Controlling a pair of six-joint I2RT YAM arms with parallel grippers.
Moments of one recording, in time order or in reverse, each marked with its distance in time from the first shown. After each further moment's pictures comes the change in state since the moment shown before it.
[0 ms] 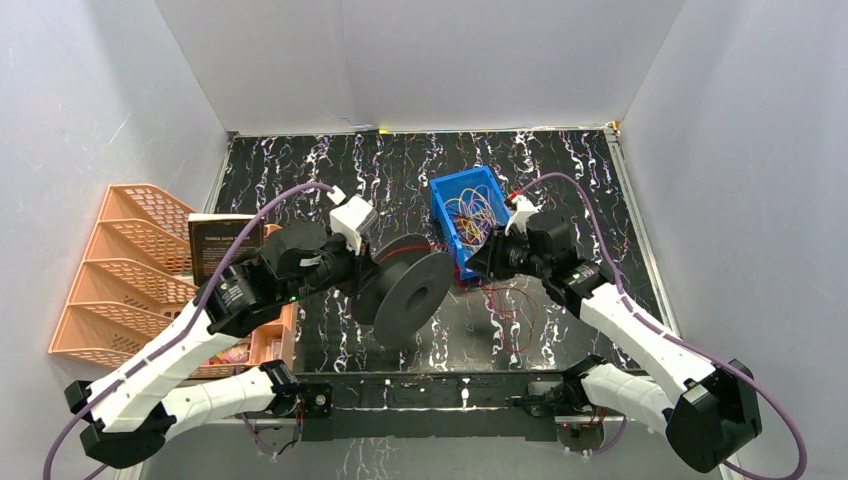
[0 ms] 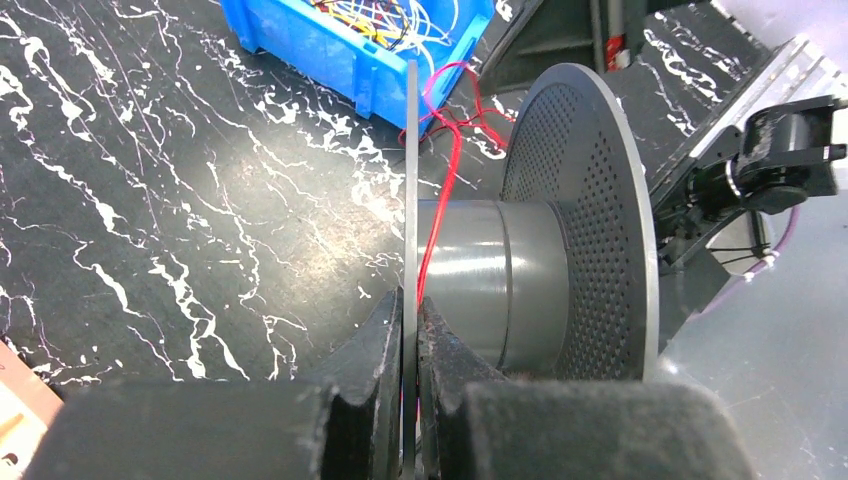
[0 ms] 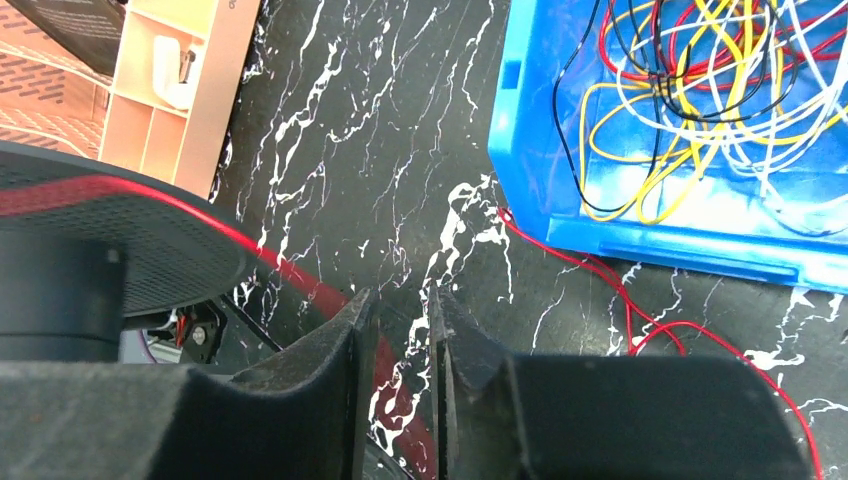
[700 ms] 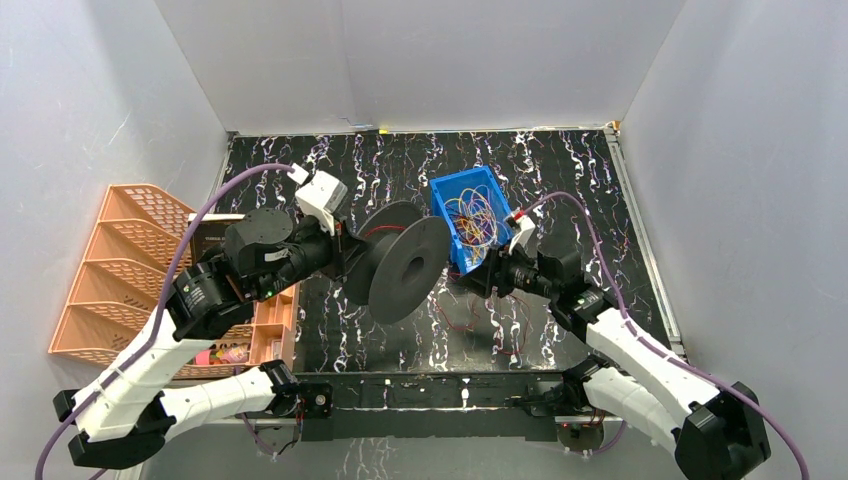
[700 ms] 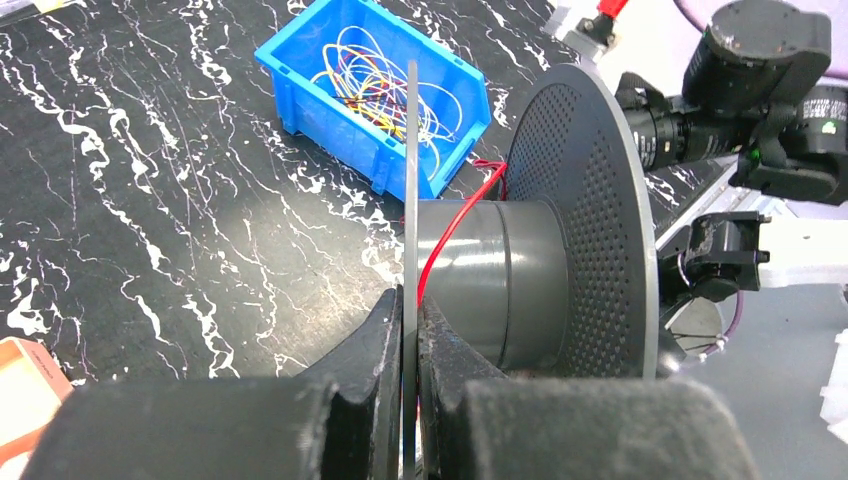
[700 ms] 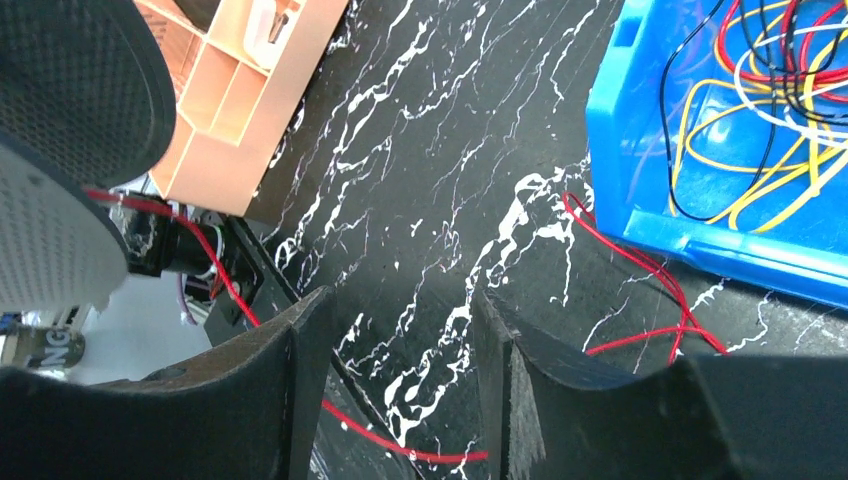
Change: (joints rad) left arm 0.000 -0.008 0.192 -0.046 -0.081 -0.048; right arm 0.000 -0.132 -0.217 0.229 -0.149 0.023
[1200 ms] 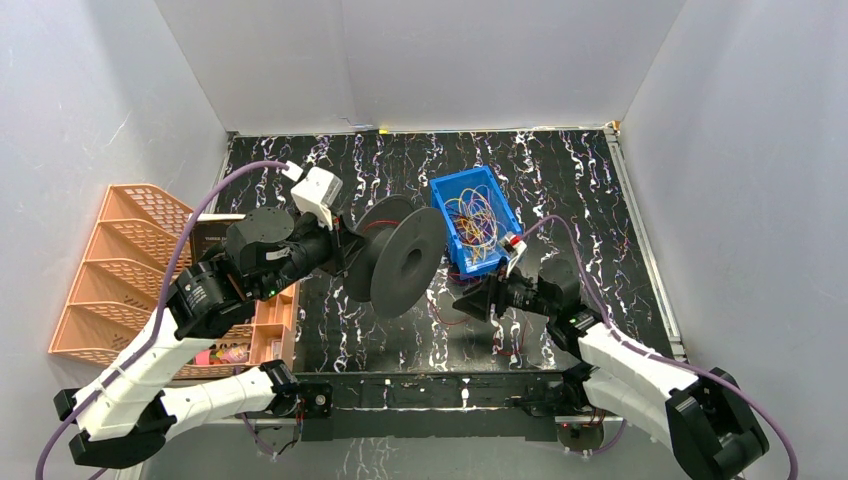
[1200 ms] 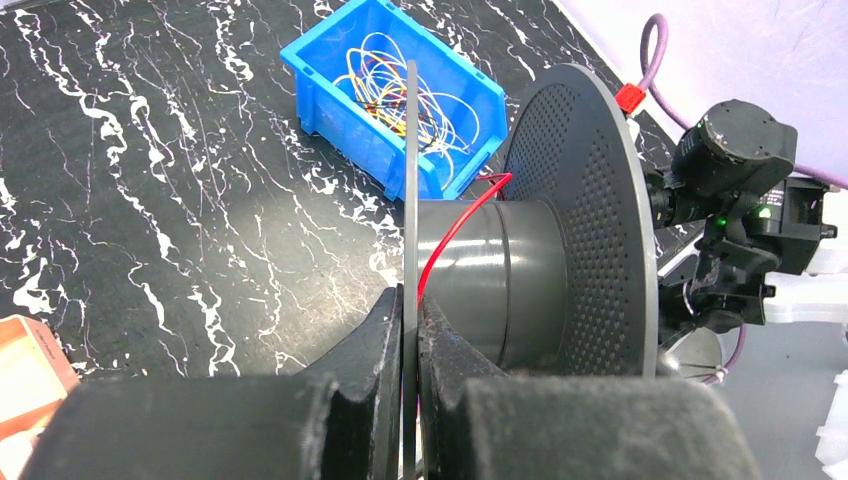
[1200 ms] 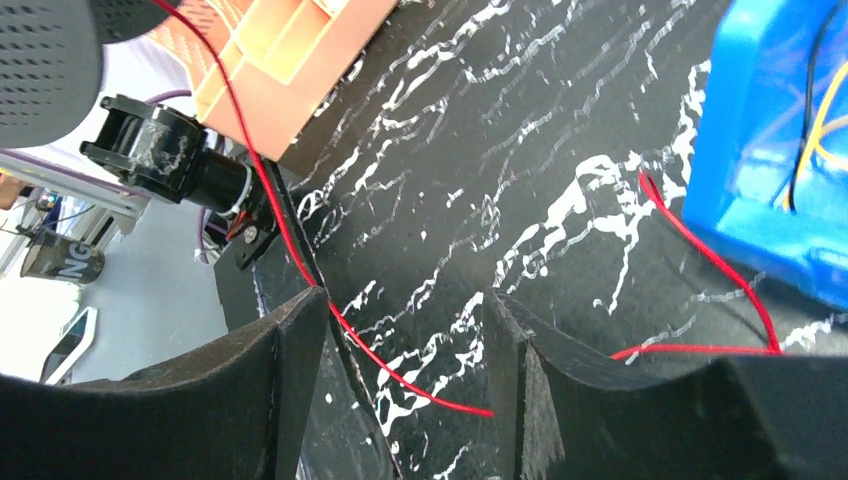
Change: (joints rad) left arm 0.000 0.006 0.006 0.003 -0.074 -0.049; right arm 0.003 0.010 -0.271 0.396 -0.175 -0.012
